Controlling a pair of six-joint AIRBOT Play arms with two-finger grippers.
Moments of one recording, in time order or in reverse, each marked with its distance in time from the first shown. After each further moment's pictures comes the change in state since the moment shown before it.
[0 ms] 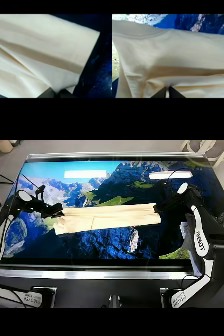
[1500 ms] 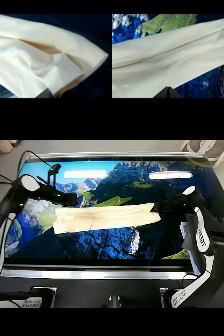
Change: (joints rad) left arm -0.294 0.139 0.142 -0.013 -0.050 0.040; right arm -0.080 -0.035 0.010 0.337 0.079 -0.033
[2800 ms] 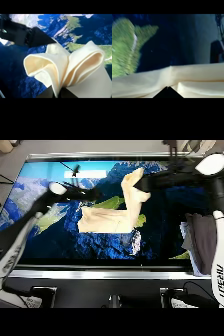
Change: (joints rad) left arm -0.073 -0.119 0.036 -0.377 0.332 0.085; right arm 0.313 0.483 0.000 0.106 -0.052 0.094
